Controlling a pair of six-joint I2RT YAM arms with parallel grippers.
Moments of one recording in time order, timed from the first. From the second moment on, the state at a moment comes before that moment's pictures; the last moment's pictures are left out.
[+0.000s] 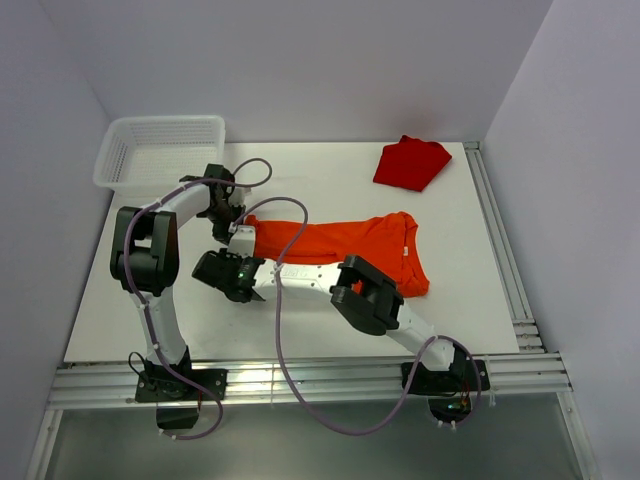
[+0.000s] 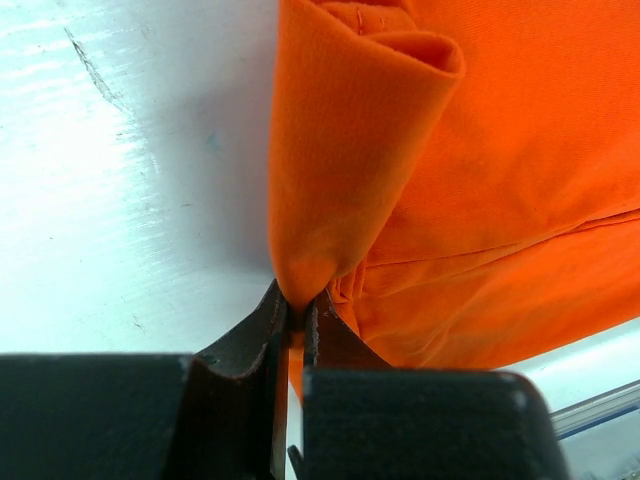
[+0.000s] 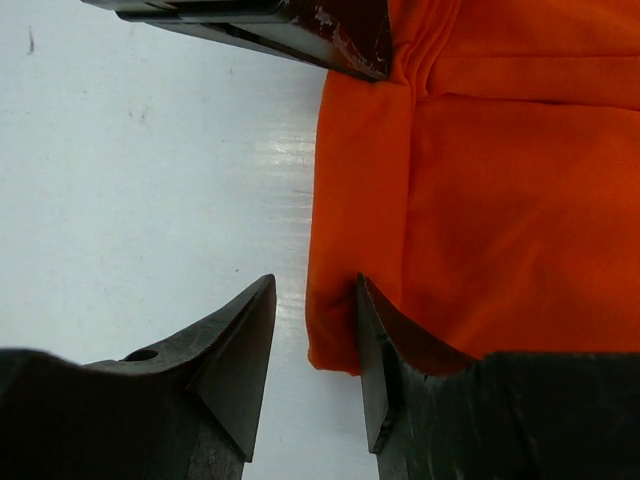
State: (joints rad) left arm -0.18 1.99 1.41 -0.78 0.27 -0.04; right arm 1.22 2.34 1.88 -0.51 0.63 1.09
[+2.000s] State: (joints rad) left arm -0.06 1.96 1.39 -0.84 0.64 0.16; right arm 1.04 2.12 0.86 0.89 0.05 1.46
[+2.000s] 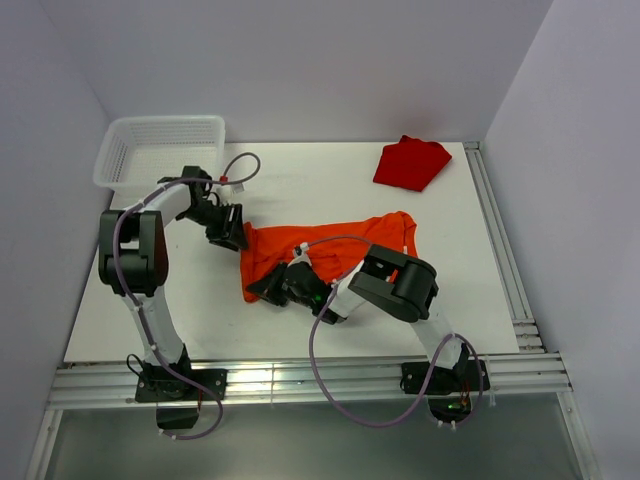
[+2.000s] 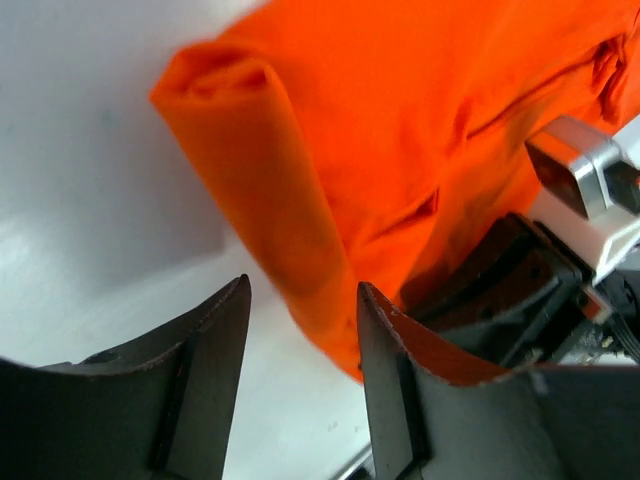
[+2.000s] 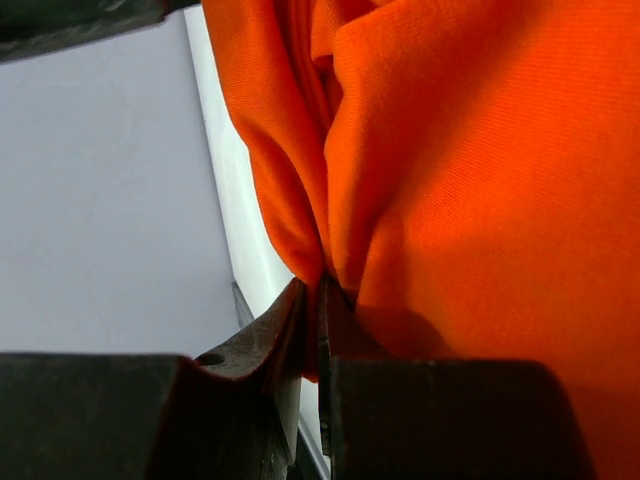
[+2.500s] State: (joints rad) left arm -0.15 2.06 1.44 -0.77 0.53 0.08; right arm 1.04 2.11 0.88 0.83 0.06 1.43
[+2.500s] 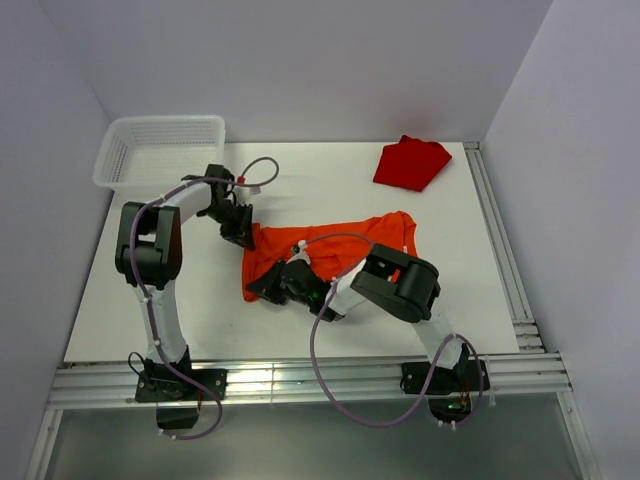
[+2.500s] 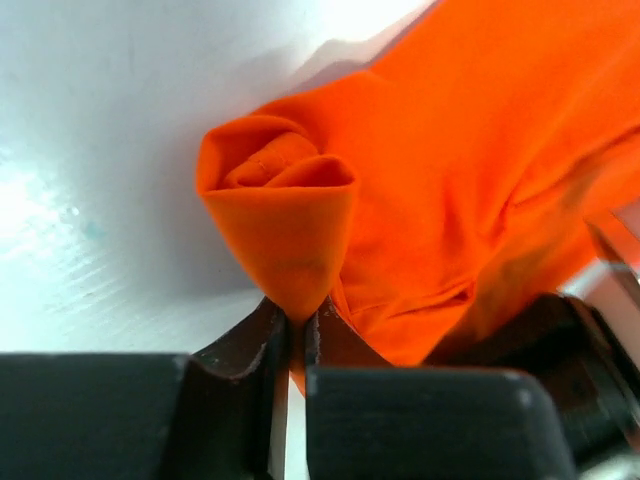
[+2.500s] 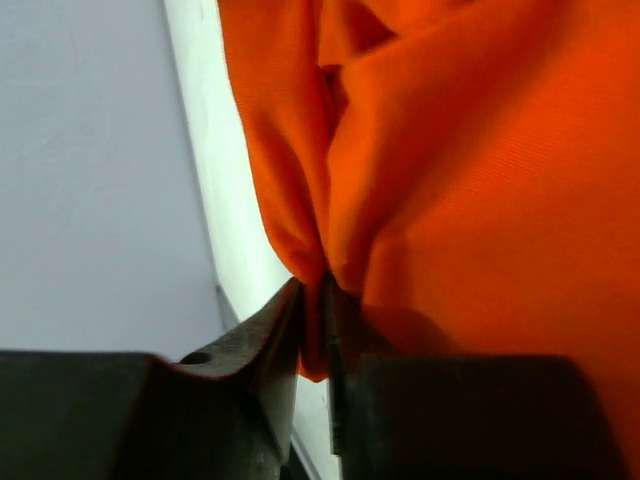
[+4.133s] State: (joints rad) left arm -0.32 2.11 1.62 -0.92 0.05 0.05; right arm 1.11 2.30 1.74 -0.36 0.52 1.13
